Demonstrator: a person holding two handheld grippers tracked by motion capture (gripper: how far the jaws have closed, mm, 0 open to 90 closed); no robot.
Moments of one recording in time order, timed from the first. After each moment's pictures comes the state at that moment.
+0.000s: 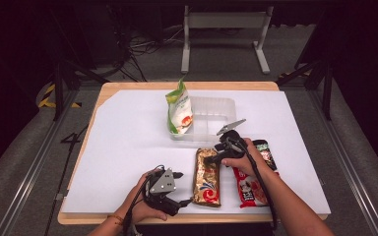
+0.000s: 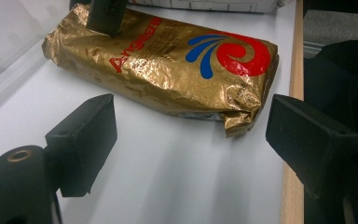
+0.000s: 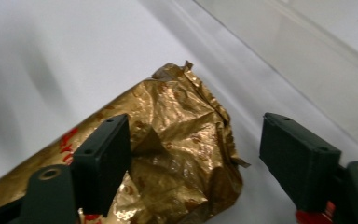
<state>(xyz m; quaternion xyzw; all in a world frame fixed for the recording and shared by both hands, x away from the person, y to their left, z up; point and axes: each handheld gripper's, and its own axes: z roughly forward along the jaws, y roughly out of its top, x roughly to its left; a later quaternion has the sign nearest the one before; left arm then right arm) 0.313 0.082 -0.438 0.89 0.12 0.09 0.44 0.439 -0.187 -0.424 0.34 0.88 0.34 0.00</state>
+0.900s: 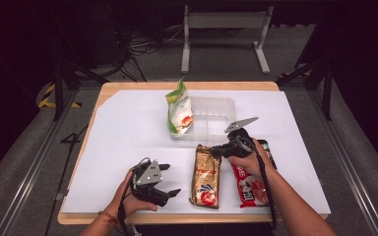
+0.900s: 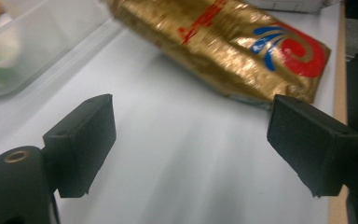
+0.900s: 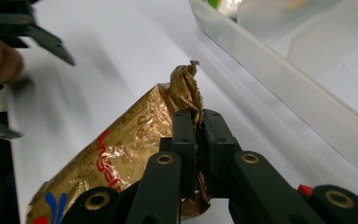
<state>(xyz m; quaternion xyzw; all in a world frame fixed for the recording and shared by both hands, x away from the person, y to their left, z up) 0.332 0.120 -0.437 0.87 0.17 0.12 0.45 0.420 -0.202 -0.392 0.31 0.86 0.41 0.01</state>
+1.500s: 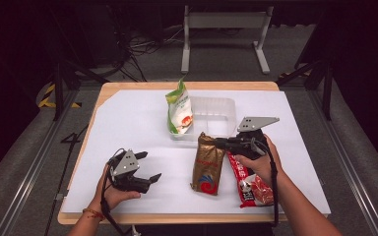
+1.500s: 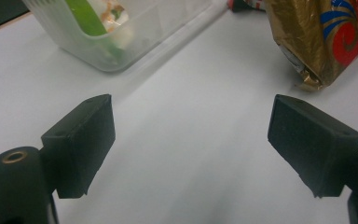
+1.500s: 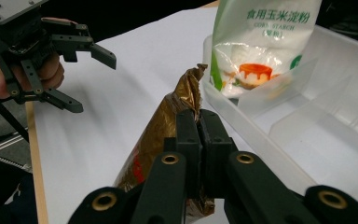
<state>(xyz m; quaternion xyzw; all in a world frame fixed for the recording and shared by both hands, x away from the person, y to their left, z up) 0.344 0.169 -0.424 0.84 0.23 0.18 0.46 0.380 -0.208 -0.335 0.27 0.83 0.48 0.11</state>
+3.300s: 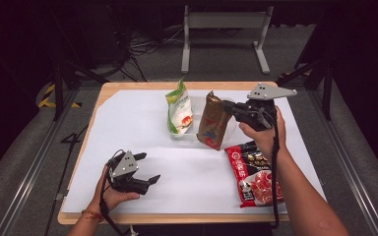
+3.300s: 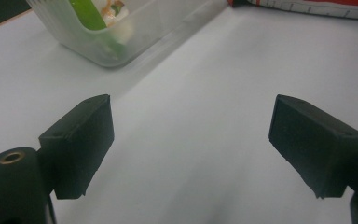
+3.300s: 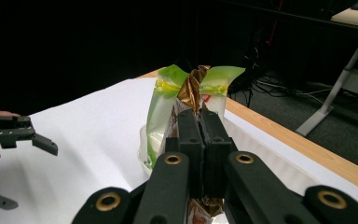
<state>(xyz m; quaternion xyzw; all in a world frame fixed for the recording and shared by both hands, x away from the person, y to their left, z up) 0.342 0.168 -0.429 0.84 0.22 0.18 0.45 0.405 -0.209 -0.264 0.29 0.77 0.52 0.23</state>
